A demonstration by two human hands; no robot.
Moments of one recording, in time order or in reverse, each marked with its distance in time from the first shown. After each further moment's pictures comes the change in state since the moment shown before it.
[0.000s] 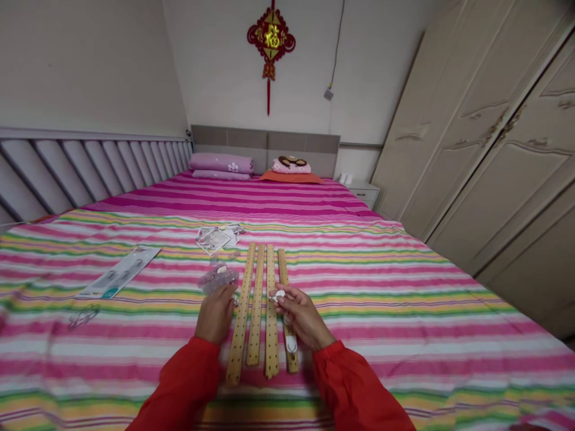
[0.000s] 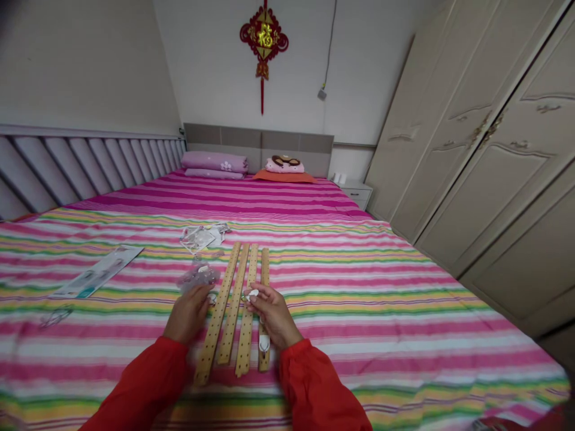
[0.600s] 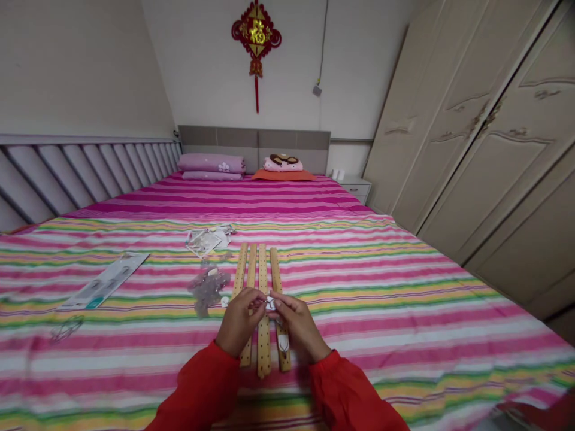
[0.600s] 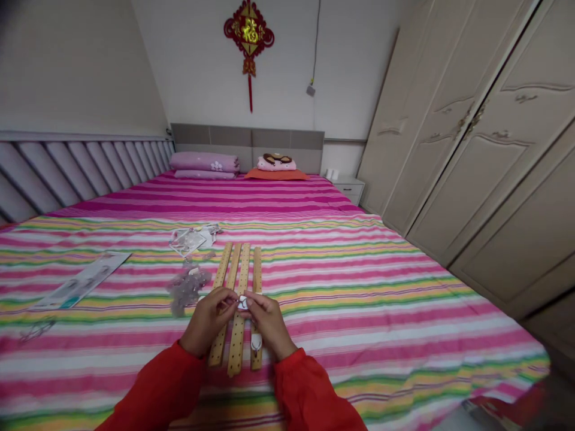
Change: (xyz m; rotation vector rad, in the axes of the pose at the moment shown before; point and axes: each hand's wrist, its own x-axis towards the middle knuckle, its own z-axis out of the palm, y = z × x) left_hand 0.007 0.092 0.023 -0.347 -0.202 -0.052; right_hand -0.011 0.008 -0.009 -0.115 0.073 -0.066
